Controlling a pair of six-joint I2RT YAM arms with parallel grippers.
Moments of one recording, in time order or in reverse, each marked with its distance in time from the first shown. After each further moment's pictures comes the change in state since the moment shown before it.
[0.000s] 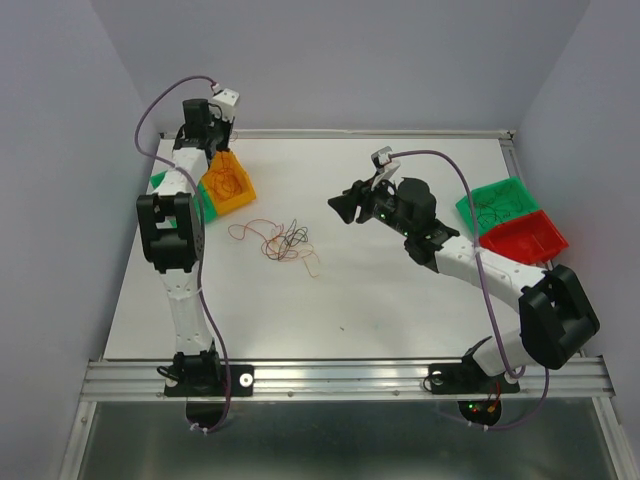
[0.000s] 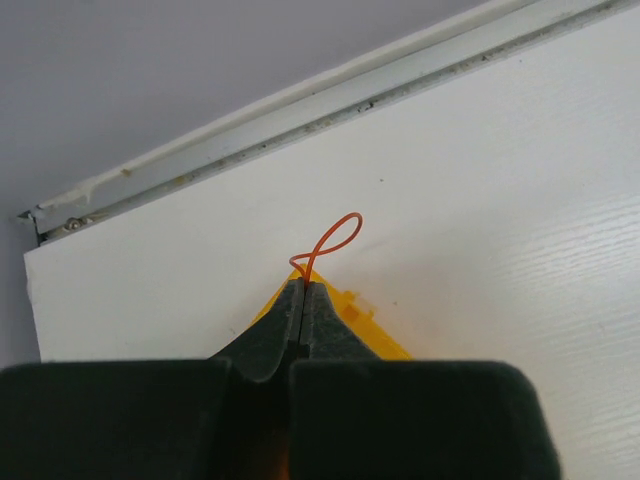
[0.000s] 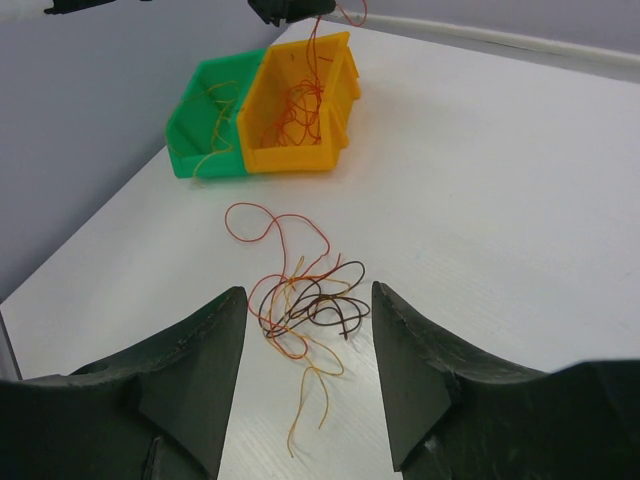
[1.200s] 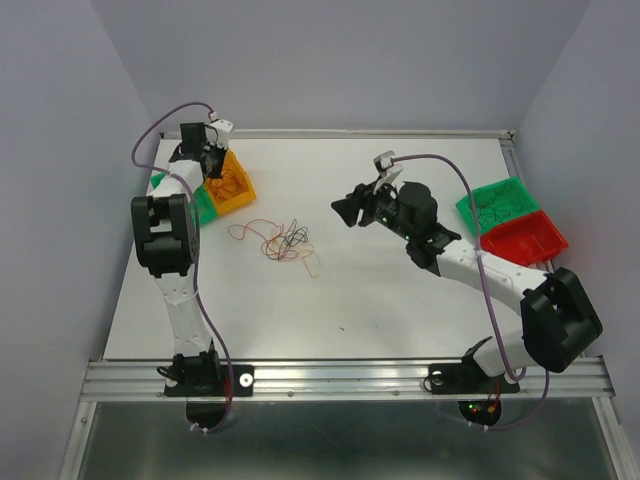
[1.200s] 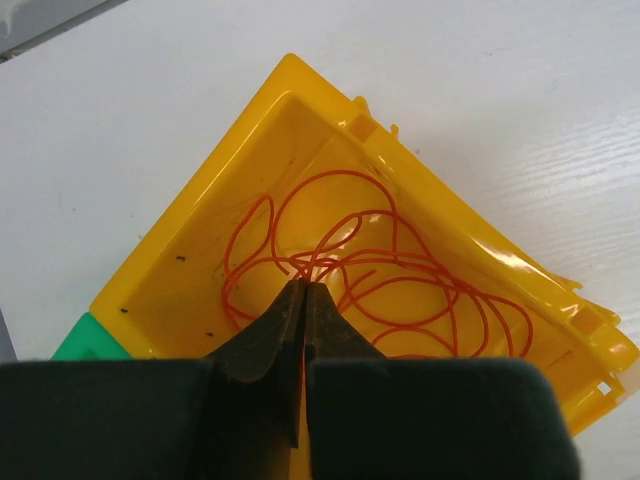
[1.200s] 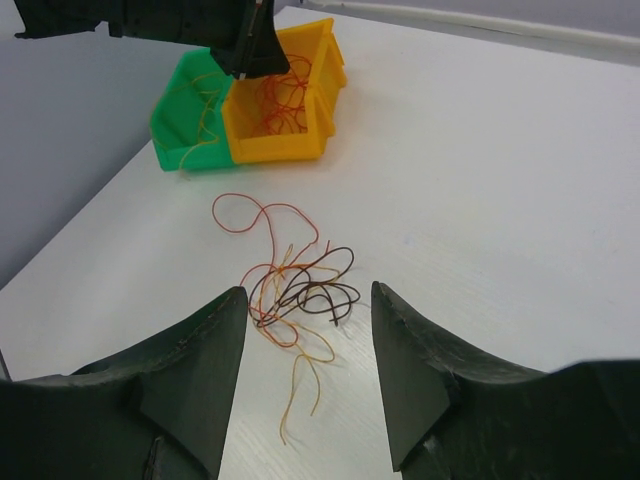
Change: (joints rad) left arm 0.039 -0.066 -0.198 -0.080 -0.057 0.053; right arm 0.000 -0.019 -0.037 -0.003 0.028 0.000
